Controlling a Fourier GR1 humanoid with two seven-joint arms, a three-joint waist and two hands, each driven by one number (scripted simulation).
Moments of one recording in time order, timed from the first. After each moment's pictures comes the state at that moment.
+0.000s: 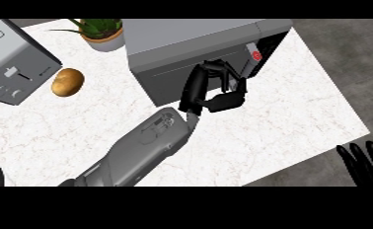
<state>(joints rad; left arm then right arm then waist) -0.83 0.01 -0.73 -0.95 0.63 0.60 -0.28 0.45 -0.40 -0.01 -1.91 -0.51 0.54 -0.52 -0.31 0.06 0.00</state>
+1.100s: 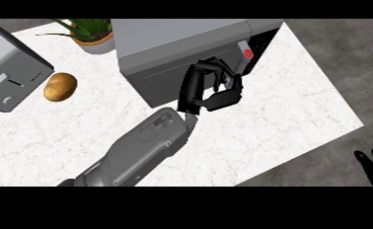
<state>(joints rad) -0.83 0.01 -0.74 -0.93 0.72 0.66 -0.43 0.47 -0.47 -0.04 -2.02 -0.63 0.58 -0.47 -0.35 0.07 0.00</state>
